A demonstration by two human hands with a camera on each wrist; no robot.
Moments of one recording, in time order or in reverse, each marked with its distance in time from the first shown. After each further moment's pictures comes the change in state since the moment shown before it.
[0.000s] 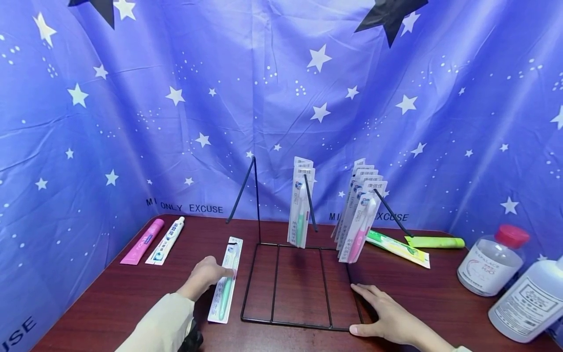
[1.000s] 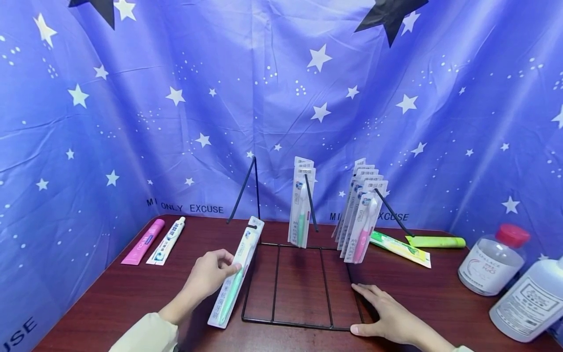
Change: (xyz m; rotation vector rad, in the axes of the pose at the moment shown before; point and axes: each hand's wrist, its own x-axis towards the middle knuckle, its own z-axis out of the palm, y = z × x) left_hand -0.033 0.016 -0.009 -0.065 0.155 0.354; right_hand 0.000 0.000 0.001 0.007 0.002 -0.002
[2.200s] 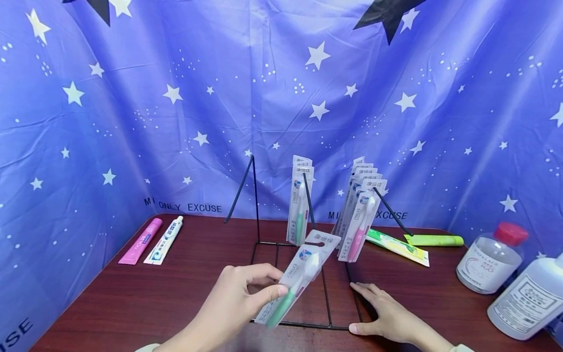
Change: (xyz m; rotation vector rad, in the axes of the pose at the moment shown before) left_hand -0.068 0.104 -0.013 -0.355 -0.174 0.448; right_hand 0.000 -0.001 0.001 -0.052 0.034 -0.014
